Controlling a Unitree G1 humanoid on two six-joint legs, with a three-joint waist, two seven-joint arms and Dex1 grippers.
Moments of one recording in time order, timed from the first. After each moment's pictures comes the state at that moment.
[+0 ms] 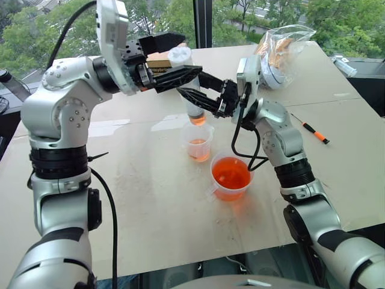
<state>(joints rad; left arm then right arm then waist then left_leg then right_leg) -0.92 0.70 0.13 -0.01 -0.67 0.60 -1.03 -0.87 -0.07 0.12 0.22 0.44 0.11 0.92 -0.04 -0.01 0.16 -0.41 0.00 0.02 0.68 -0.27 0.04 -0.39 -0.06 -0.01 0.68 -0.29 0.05</state>
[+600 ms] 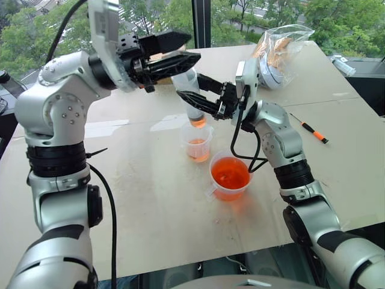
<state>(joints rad) -0.92 0.72 0.15 -0.05 -0.74 0.65 -1.07 -0.86 -0.06 0.12 0.22 0.43 0.11 0.93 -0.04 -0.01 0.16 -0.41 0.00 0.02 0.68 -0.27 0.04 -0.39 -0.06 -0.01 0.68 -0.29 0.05</state>
